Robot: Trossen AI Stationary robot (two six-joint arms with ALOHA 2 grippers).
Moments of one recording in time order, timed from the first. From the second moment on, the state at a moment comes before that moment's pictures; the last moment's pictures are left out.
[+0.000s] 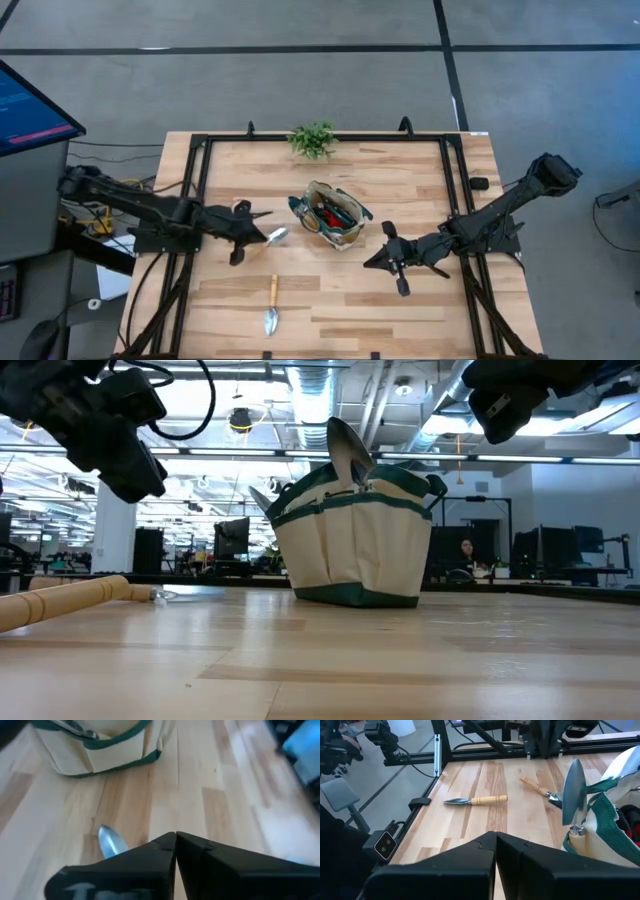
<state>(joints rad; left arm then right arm) -0.21 0.84 0.36 -0.14 -0.11 -0.31 0.53 1.20 0.56 0.27 0.32 0.26</state>
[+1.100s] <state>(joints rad) -0.22 1.13 0.36 -0.14 -0.09 -0.58 0.53 1.20 0.56 0.24 0.32 0.26</state>
